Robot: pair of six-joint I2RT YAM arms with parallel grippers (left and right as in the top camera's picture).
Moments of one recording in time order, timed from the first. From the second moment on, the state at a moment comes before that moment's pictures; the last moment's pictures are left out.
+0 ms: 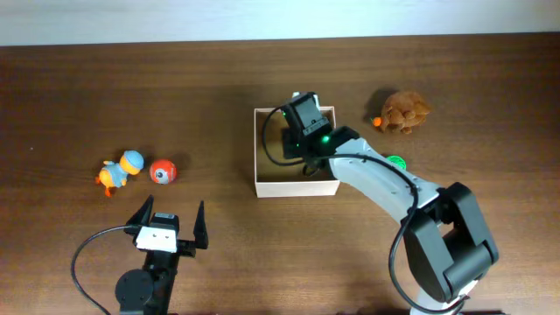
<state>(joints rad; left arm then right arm) -0.01 0.01 0.01 -0.06 0.12 0.06 0.56 1.90 1.33 -0.40 0.15 0.37</state>
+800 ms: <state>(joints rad) -0.01 0.01 0.01 -0.06 0.12 0.06 0.57 2.00 1.34 -0.28 0.12 0.34</state>
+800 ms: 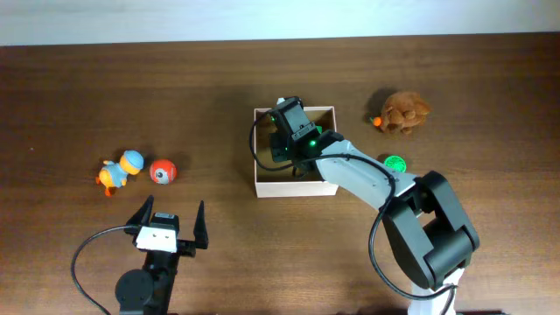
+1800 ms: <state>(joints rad) -0.01 0.01 0.01 -0.06 0.12 0.06 0.50 2.00 1.34 -0.26 0.13 0.28</state>
